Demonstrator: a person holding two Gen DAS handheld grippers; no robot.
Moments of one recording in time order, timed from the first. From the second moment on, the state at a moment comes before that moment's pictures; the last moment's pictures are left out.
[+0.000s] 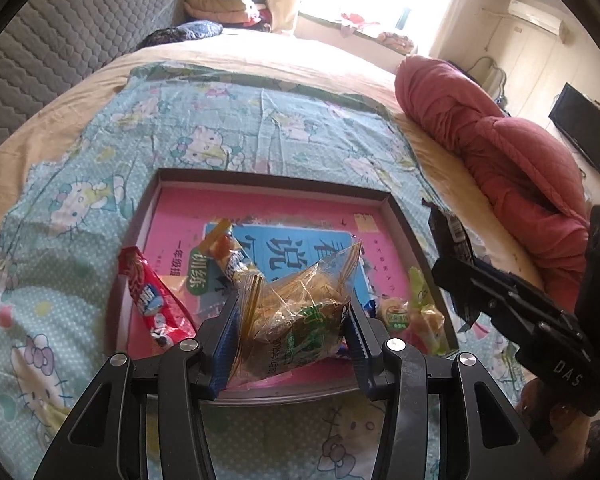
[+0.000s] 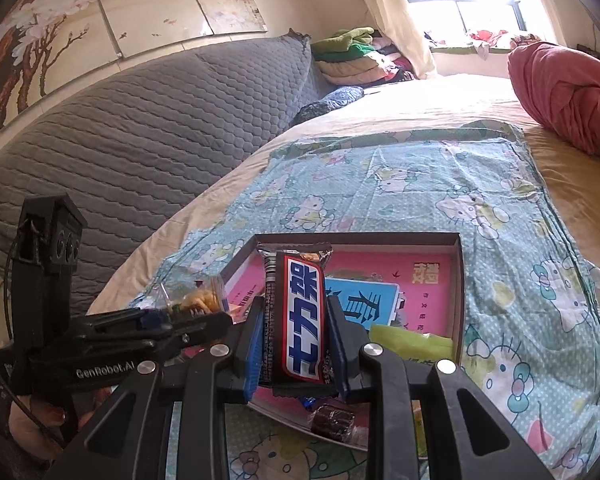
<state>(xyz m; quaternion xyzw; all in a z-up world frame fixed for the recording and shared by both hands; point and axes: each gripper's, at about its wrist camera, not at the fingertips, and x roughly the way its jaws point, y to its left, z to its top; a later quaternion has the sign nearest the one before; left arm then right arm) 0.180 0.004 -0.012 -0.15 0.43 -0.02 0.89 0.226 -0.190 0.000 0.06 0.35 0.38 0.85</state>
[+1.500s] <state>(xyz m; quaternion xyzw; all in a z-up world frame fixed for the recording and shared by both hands) 0.183 -0.009 -0.044 -0.13 0.46 -0.02 0.88 0.238 -0.168 -0.045 0.00 0.43 0.35 0.83</state>
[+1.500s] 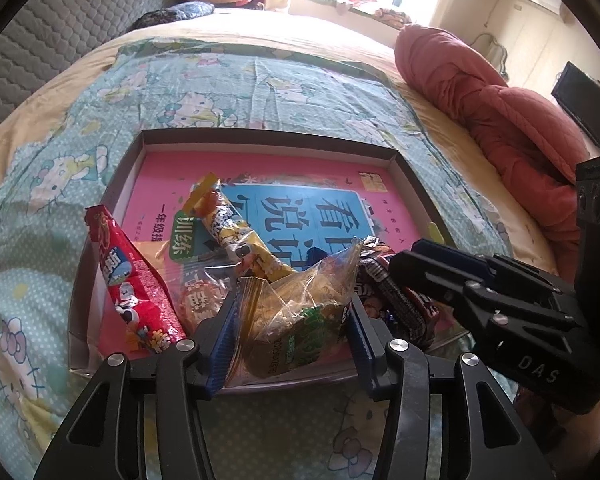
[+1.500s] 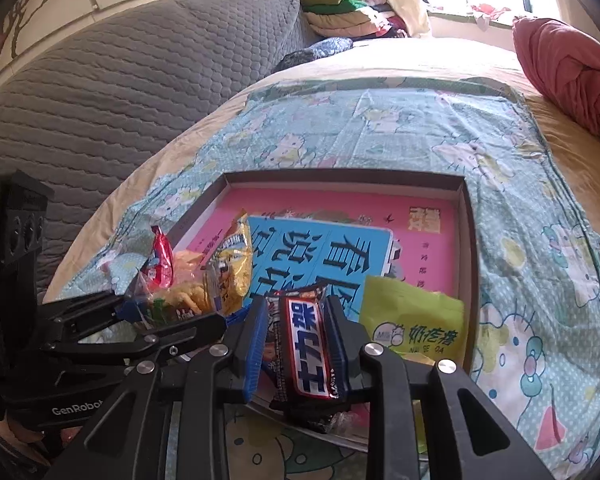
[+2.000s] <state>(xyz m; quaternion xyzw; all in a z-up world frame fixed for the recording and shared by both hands) 0.169 -0.004 -0.022 -0.13 0.45 -0.03 0.88 0.225 -0.188 -0.009 0.04 0.37 0.35 0.86</state>
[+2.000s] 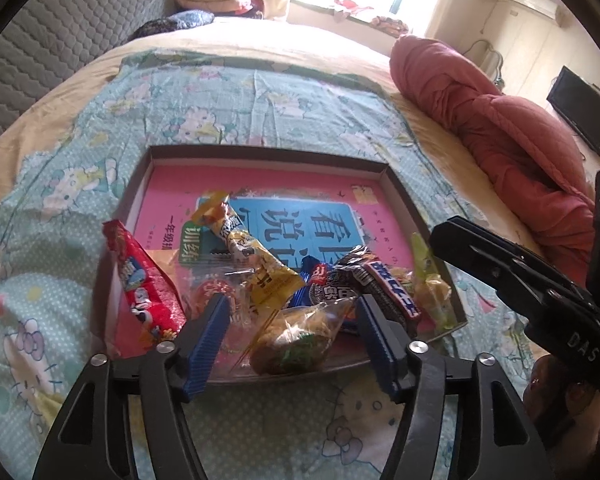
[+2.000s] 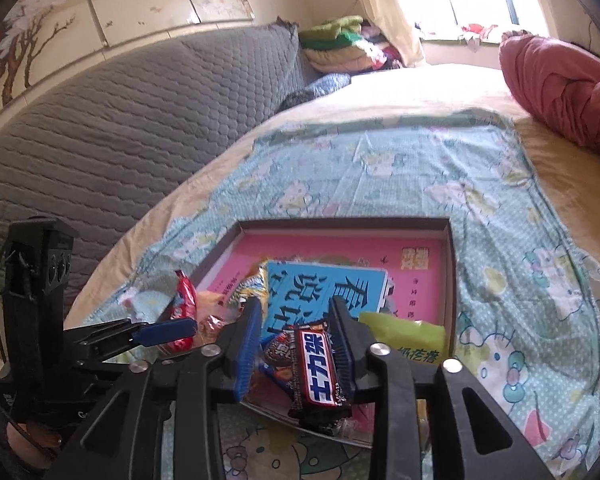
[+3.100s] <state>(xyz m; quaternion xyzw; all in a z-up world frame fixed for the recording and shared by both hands) 0.043 0.008 0.004 -0.10 0.47 0.01 0.88 0.087 -0.193 -0.006 -0.02 0.38 0.19 0.90</state>
